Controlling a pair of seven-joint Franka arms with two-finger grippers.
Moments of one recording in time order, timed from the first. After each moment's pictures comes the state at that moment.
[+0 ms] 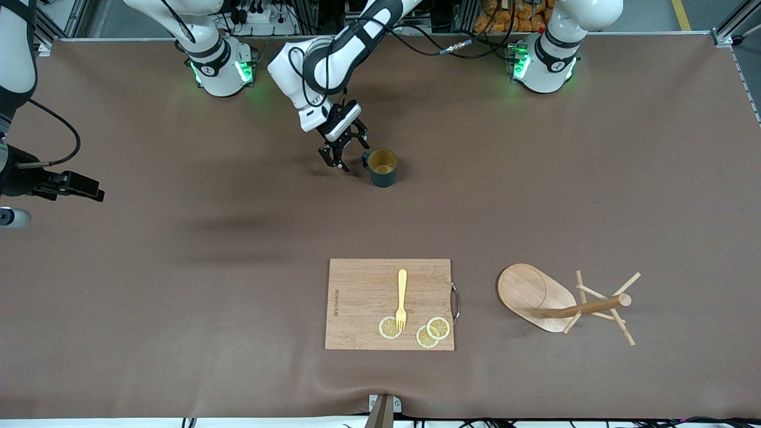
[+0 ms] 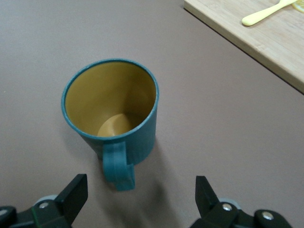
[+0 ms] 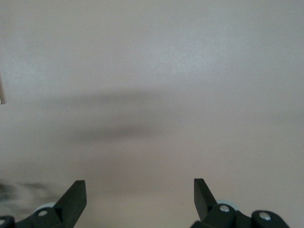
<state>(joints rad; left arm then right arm) -1.57 1.10 0.52 -1.08 0.10 1.73 -2.18 -0.09 0.14 -0.01 -1.57 0.01 1.62 -0.05</state>
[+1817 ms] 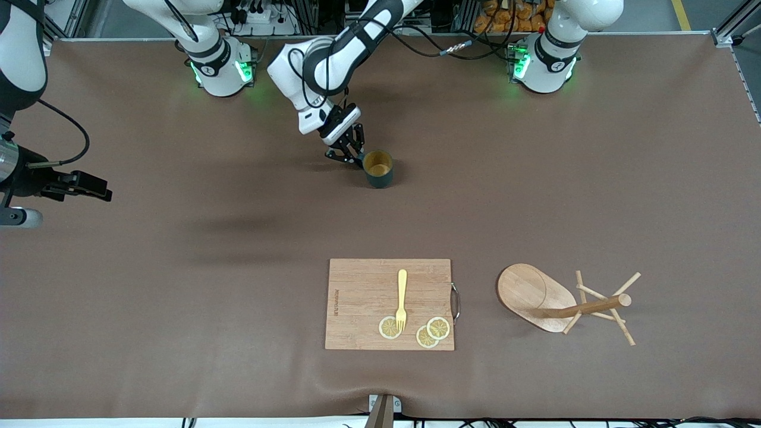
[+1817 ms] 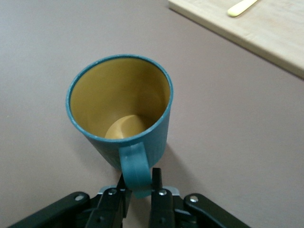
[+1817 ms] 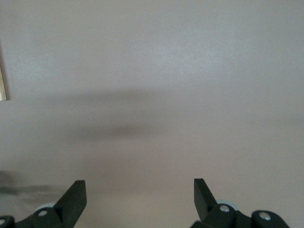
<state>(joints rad) -1.55 1.07 0.52 -1.06 0.09 1.71 -2.01 -0.06 0.14 0.00 -1.57 0.01 1.62 -0.04</state>
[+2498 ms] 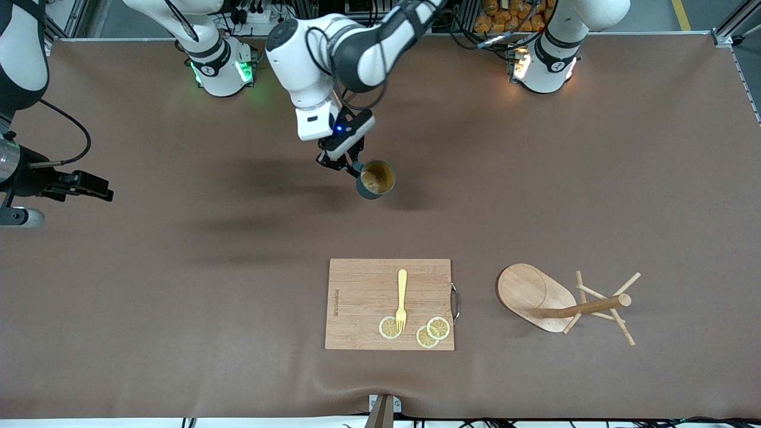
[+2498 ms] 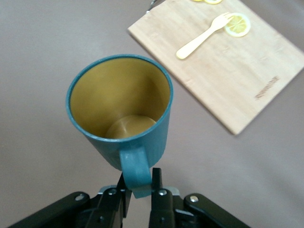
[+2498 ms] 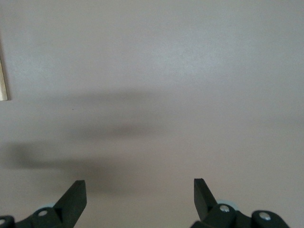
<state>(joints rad) -1.34 0.81 0.56 -1.05 -0.10 1.77 -1.73 -0.06 0.14 -0.01 -1.56 0.01 1.62 -0.04</state>
